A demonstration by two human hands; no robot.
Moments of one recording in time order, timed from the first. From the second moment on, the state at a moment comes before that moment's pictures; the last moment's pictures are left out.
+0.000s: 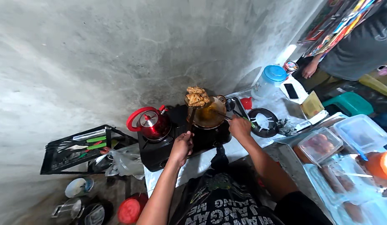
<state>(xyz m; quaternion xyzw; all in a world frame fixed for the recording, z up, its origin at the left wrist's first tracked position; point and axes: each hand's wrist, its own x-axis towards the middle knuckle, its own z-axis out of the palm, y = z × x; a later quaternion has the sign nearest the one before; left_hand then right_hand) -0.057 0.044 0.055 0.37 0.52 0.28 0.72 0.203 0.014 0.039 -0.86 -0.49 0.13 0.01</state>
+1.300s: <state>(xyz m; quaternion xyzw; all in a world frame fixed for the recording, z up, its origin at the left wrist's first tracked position) -0.070 0.041 0.048 0.38 0.52 0.27 0.72 0.207 0.017 0.017 -0.87 -0.48 0.12 0.03</state>
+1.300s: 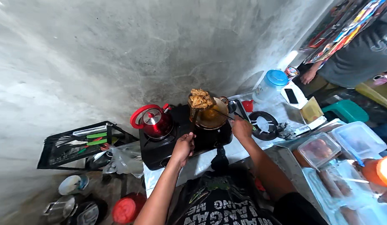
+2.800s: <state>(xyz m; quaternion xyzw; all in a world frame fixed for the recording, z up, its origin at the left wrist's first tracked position) -0.055 0.030 0.047 0.36 0.52 0.28 0.72 0.202 0.027 0.015 -0.87 -0.48 0.11 -0.01</state>
